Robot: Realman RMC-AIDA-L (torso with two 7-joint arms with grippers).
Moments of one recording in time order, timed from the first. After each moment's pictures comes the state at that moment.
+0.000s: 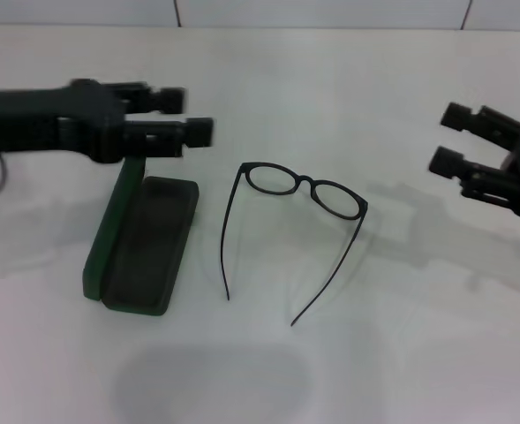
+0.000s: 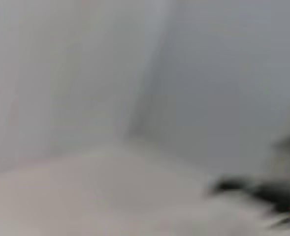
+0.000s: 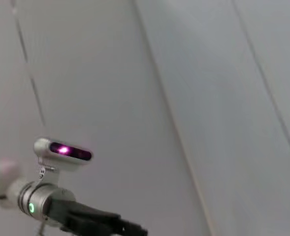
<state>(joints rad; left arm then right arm) -0.28 -2.09 0.88 1.43 1.77 1.76 -2.13 0.67 1.92 -2.52 0.09 0.22 -1.82 0.98</state>
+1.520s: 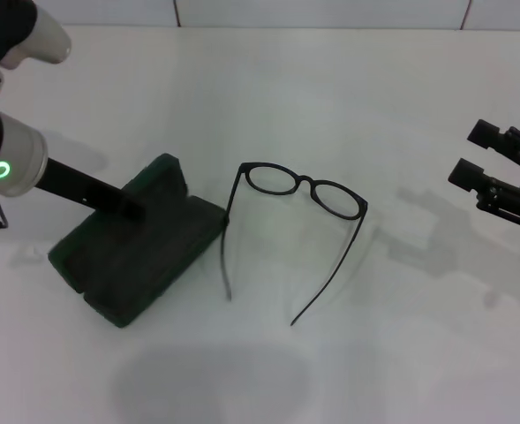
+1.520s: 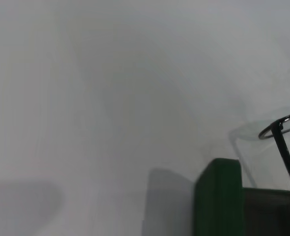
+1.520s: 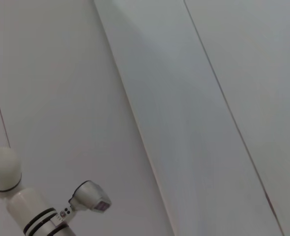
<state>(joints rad) -0.43 -2.09 1.20 1.40 2.58 1.51 -2.61 0.57 1.95 -2.52 0.10 0.29 -1.80 0.93</state>
